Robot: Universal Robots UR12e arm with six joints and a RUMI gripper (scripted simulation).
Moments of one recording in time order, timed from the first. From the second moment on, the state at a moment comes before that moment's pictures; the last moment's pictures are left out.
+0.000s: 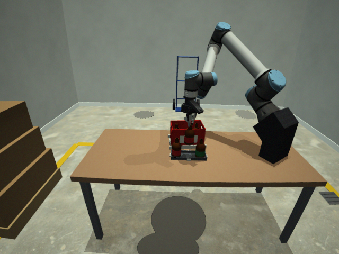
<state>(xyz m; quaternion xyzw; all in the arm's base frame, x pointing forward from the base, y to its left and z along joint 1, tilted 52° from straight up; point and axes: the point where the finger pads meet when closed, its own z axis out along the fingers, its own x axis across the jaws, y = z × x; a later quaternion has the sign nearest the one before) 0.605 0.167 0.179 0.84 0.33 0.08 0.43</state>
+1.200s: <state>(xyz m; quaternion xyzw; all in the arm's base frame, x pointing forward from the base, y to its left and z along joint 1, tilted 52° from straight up) 0.603 0.170 0.183 0.84 0.33 0.08 0.43</state>
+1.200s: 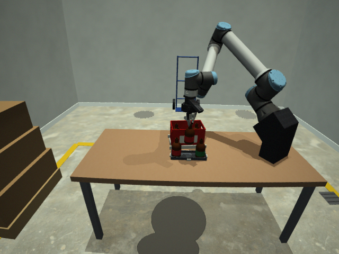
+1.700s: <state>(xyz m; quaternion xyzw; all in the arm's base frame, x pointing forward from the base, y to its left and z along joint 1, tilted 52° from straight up) 0.597 0.180 0.191 0.84 0.33 0.08 0.43</state>
